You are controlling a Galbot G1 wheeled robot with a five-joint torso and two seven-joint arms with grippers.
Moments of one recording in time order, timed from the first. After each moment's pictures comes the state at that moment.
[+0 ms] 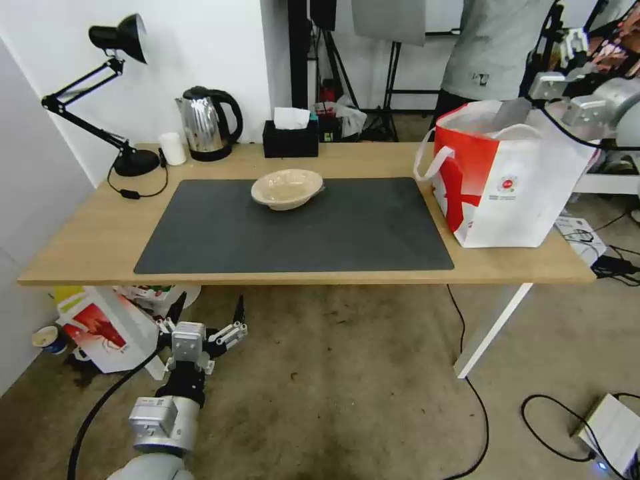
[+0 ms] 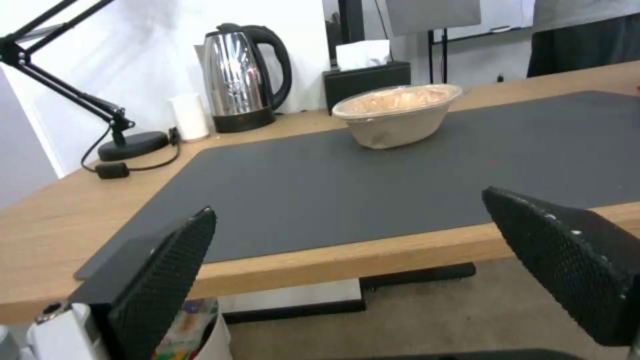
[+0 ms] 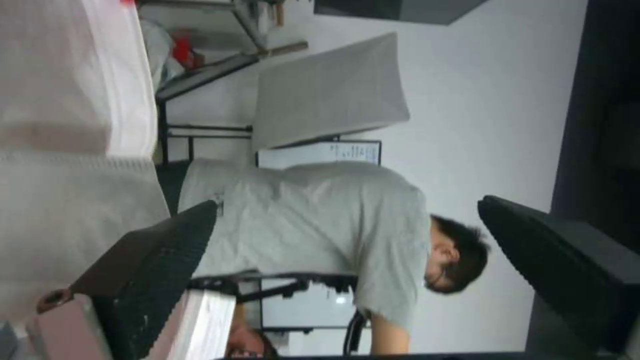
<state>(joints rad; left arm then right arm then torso) 1.80 -1.50 -0.55 -2.30 0.00 0.00 0.00 -0.08 0.67 0.09 1.15 -0.62 0.24 -0.33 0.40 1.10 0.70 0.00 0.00</state>
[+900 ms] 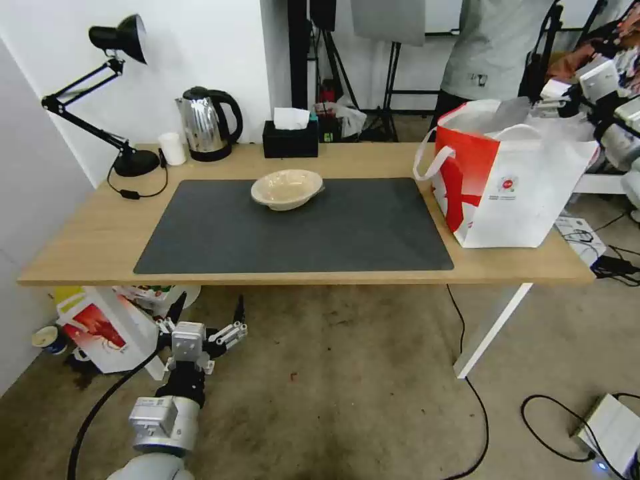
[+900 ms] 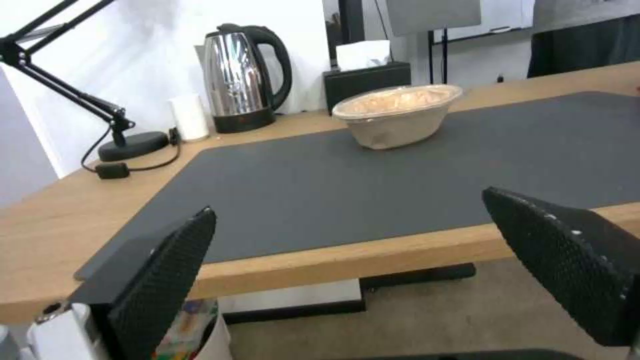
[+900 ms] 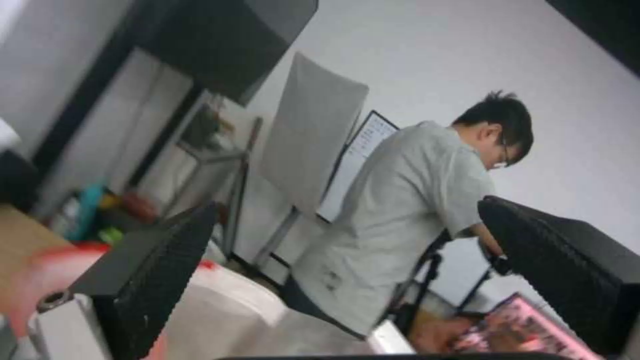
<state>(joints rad) 1.80 -1.50 -0.55 -2.30 0.00 0.00 0.00 -0.60 0.48 0.36 1.78 0.48 -0.22 0.02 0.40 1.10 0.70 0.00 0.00</state>
